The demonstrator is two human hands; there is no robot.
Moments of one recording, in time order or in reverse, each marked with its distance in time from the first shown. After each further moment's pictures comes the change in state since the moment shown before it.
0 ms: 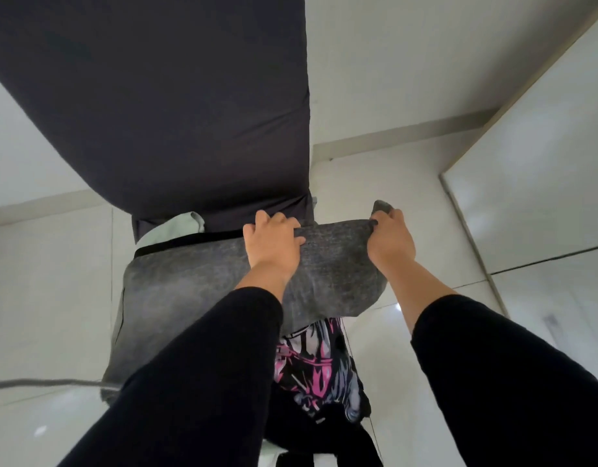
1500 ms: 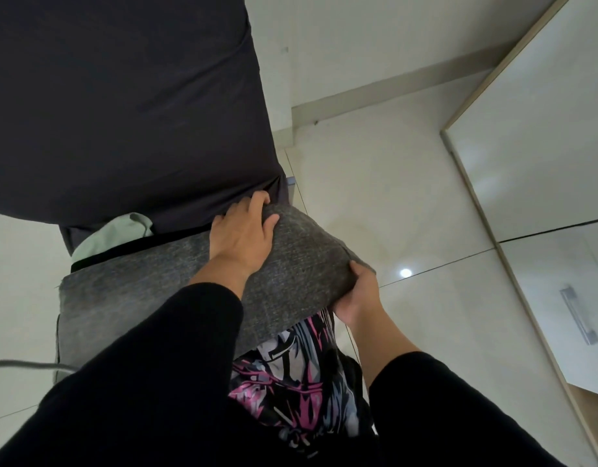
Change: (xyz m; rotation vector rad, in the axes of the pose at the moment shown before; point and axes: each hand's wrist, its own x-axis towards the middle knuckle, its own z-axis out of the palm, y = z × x) left_hand 0.063 -0.016 0.064 -0.064 0.022 0.092; right_hand -0.020 0.026 0.113 1.824 -0.372 0.963
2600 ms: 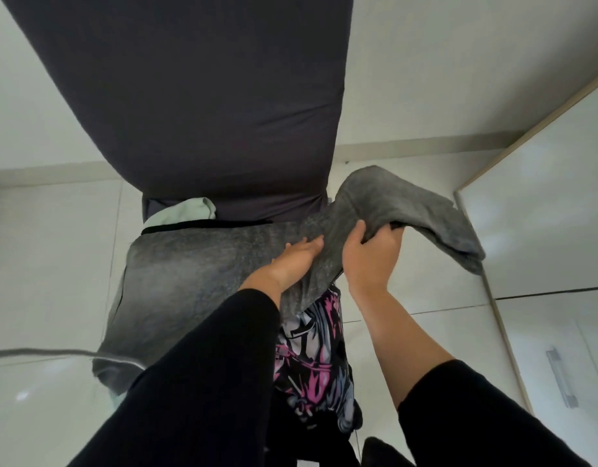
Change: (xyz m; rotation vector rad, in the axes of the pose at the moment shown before) left_hand -0.059 0.015 -0.027 -0.893 -0.555 -0.339; right_hand -0.116 -0.001 0.085 -1.056 0.240 -1.340
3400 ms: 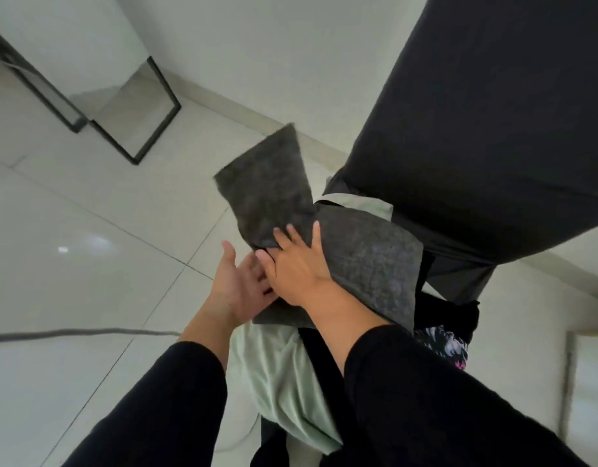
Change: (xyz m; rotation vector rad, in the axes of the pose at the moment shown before) left_hand -0.164 -0.250 -0.126 -1.834 0.325 0.131; right_hand -0.234 -0.115 0.173 -0.865 -1.178 -1.255
